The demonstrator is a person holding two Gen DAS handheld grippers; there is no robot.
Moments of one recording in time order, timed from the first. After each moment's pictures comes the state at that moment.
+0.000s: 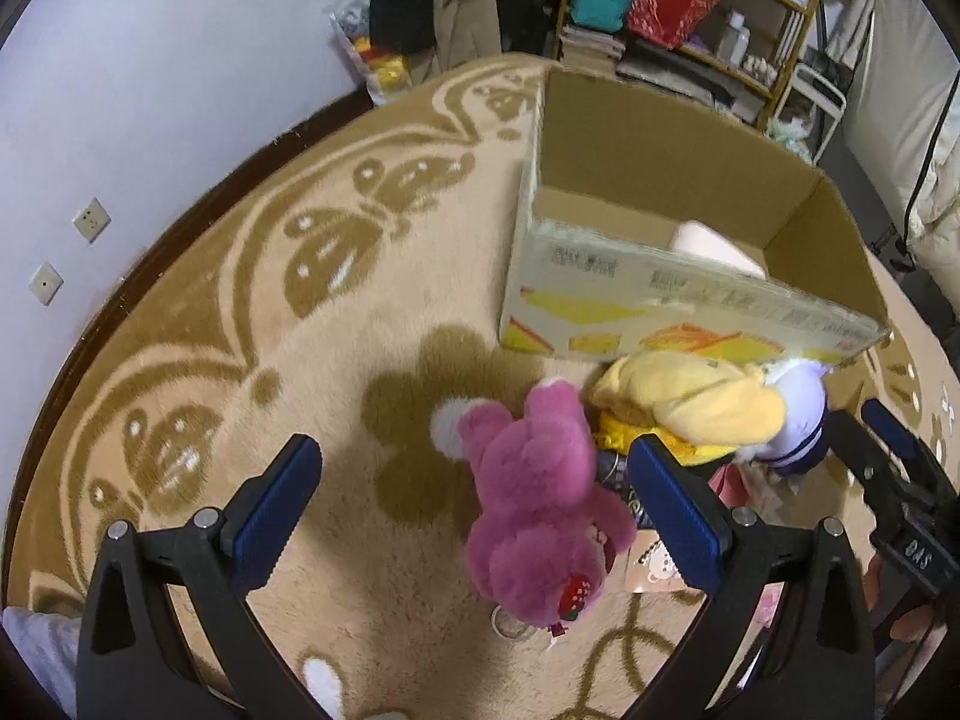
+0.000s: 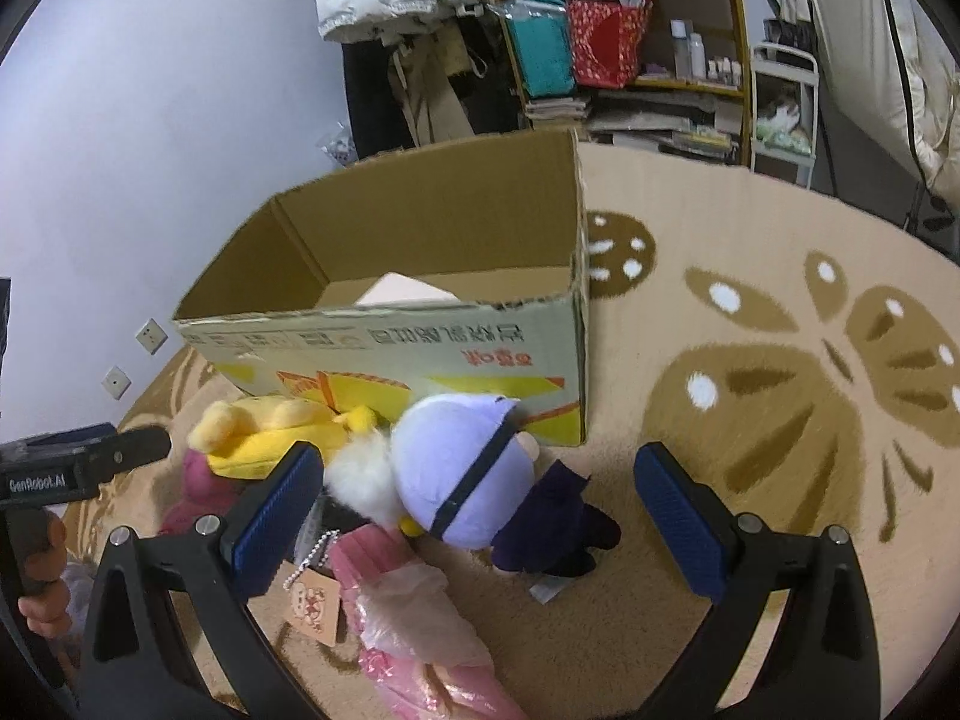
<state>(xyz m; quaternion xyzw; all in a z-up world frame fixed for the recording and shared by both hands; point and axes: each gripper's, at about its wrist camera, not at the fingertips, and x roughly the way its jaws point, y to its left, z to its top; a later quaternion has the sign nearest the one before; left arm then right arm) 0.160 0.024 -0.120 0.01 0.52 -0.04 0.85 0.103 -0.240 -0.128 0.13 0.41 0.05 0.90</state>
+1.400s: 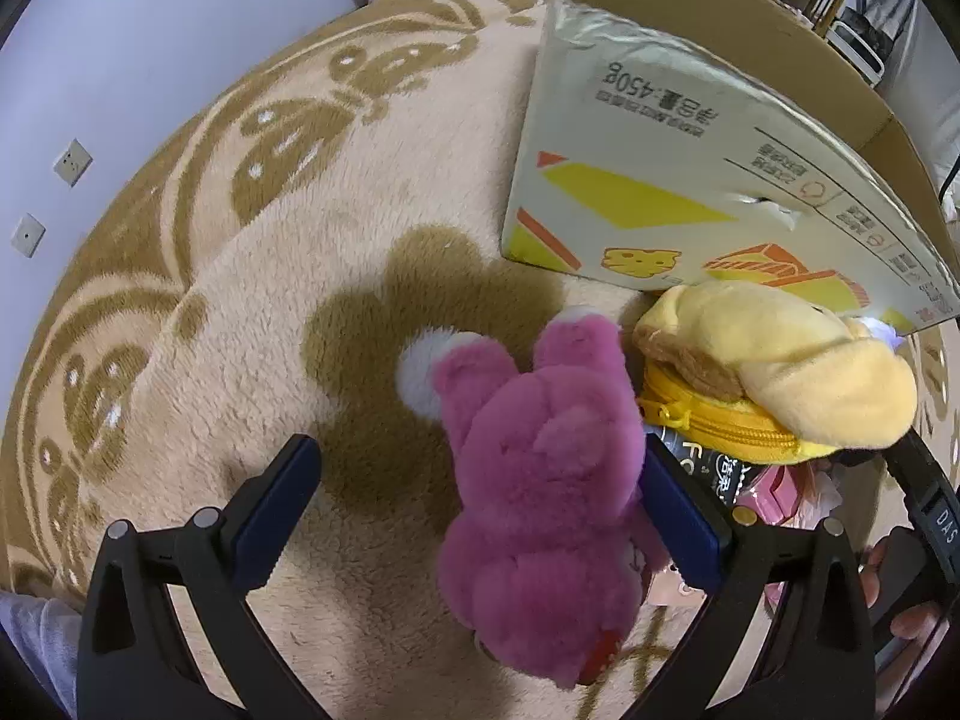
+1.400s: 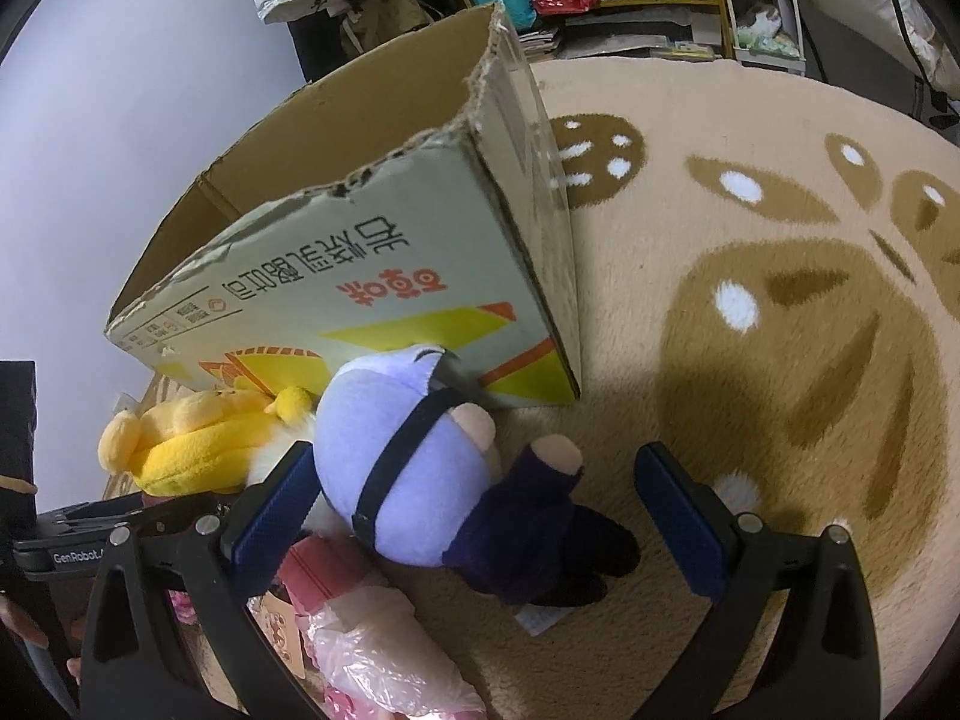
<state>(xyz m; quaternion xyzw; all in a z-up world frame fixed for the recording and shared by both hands) 0.185 0.018 -0.184 -0.01 0.59 -0.03 0.80 0.127 -0.264 -0.183 0.21 0.46 0.05 0.86</state>
